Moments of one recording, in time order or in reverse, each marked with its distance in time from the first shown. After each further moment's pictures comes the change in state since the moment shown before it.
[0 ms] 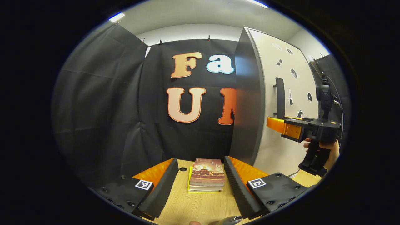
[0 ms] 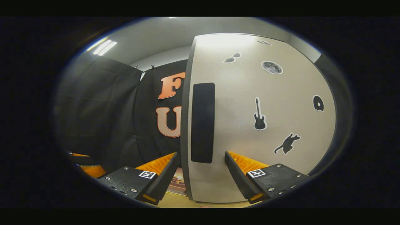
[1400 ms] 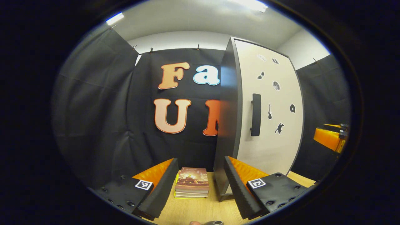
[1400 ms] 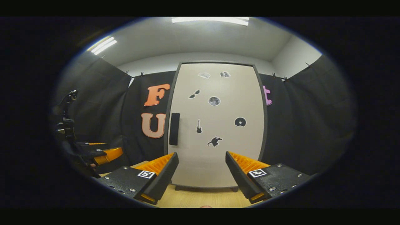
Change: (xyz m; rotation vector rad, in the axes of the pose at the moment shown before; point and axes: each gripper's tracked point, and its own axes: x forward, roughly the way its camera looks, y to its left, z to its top) left arm -0.029 -0.062 0.045 0.000 -0.089 -0.068; right arm -0.227 -0.065 0.043 -0.050 -0.052 -0.195
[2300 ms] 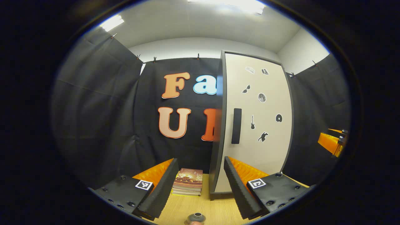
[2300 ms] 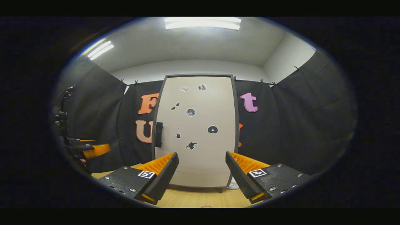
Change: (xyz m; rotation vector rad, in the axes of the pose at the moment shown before) left arm -0.068 -0.037 0.036 0.004 -0.038 0.031; right arm -0.079 -0.084 0.040 -0.013 -0.078 -0.063
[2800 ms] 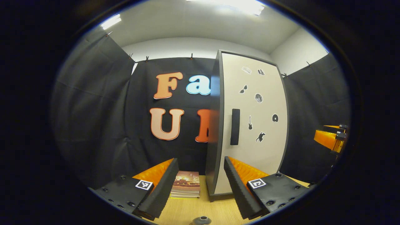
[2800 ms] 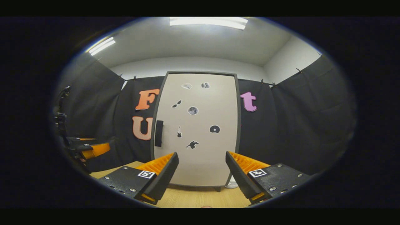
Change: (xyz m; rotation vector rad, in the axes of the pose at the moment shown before) left arm 0.026 0.002 0.000 -0.003 -0.020 -0.120; right arm 0.012 0.013 0.008 -0.035 0.035 -0.061
